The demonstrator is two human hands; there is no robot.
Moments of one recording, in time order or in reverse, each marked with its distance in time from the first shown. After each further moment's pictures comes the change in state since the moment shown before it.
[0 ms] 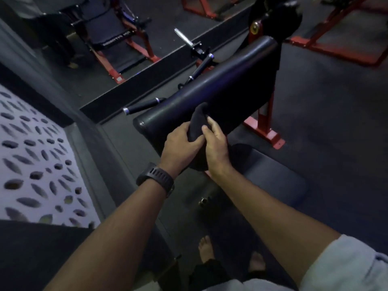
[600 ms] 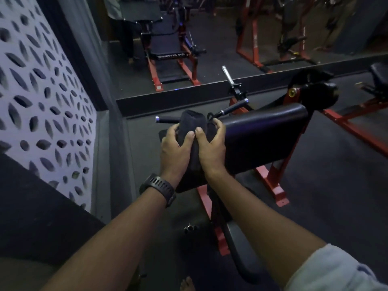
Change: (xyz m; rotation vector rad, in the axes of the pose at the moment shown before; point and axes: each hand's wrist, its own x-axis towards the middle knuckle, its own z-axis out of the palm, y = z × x) left_hand -0.003 0.006 -0.032 -0.440 0.636 -0.213; right_hand 0.010 -0.066 0.048 -0.355 -0.190 -0.247
